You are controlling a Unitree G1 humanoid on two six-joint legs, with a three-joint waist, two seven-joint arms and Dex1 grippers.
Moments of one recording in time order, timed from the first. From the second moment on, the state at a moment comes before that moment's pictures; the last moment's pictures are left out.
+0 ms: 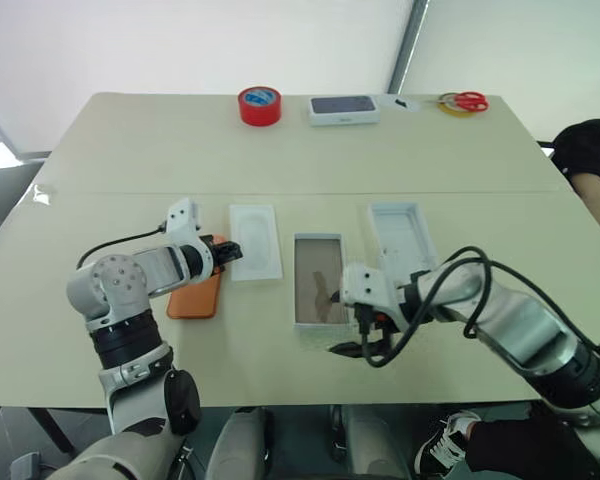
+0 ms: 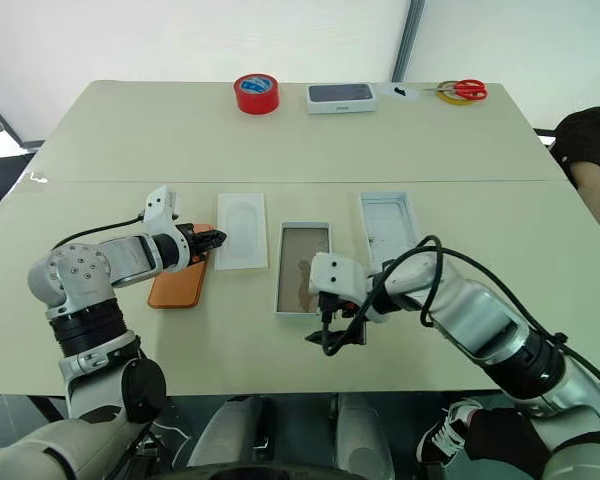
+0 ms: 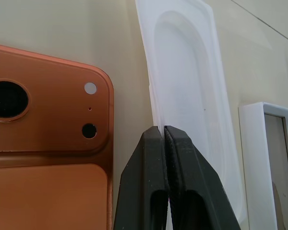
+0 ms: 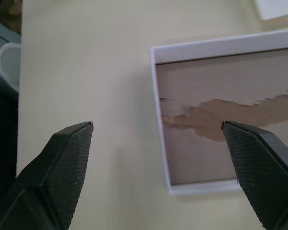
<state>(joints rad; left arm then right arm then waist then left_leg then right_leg) -0.65 0.15 0.54 -0.12 -0.60 1.54 -0.01 -0.54 -0.81 0.49 -0.51 0.29 0.91 0.99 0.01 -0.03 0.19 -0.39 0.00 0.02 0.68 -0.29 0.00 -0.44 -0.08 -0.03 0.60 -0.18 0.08</state>
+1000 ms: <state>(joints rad) -0.78 0.23 0.78 -0.13 -0.60 1.61 -0.05 -0.73 -0.55 0.62 -0.16 0.09 0.72 0.99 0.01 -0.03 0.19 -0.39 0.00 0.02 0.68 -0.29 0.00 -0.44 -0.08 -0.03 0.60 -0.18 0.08</state>
